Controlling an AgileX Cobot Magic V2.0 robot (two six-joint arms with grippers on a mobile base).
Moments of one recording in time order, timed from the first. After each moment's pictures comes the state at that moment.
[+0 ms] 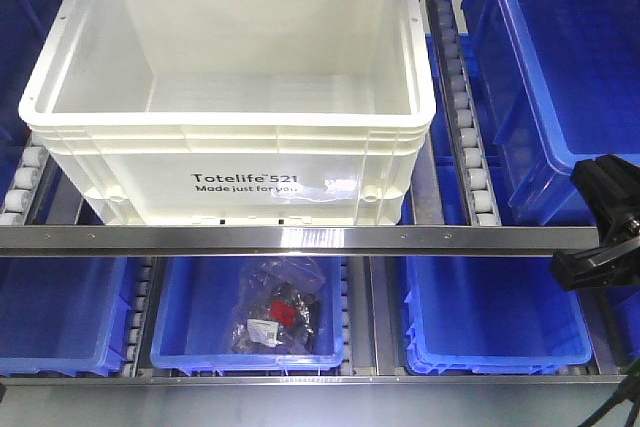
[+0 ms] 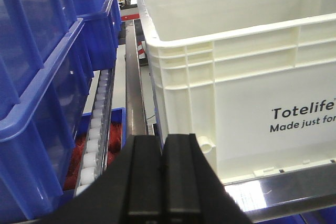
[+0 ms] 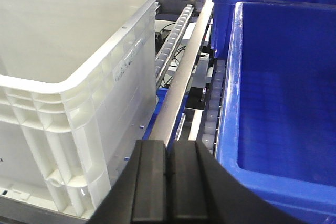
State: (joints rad) left arm -0.08 -0.01 0.03 -0.01 0.09 0.09; right arm 0.31 0.65 -0.25 0.38 -0.17 -0.43
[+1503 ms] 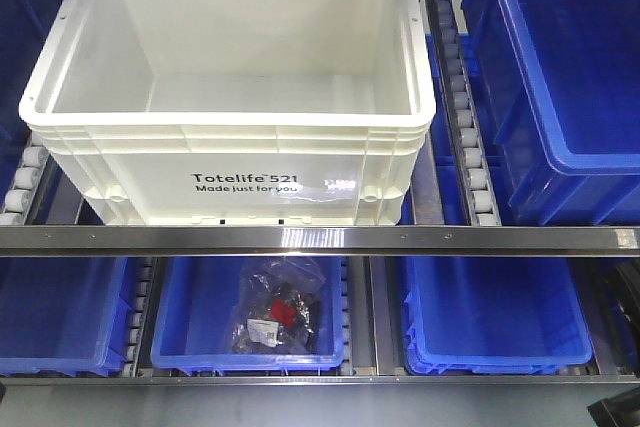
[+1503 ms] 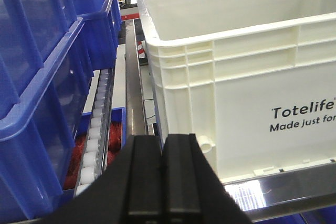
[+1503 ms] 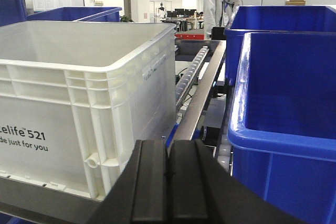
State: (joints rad) left arm -0.08 -0.01 0.03 -0.01 0.09 0.09; right arm 0.31 -0.01 0.03 -0.02 0.03 -0.01
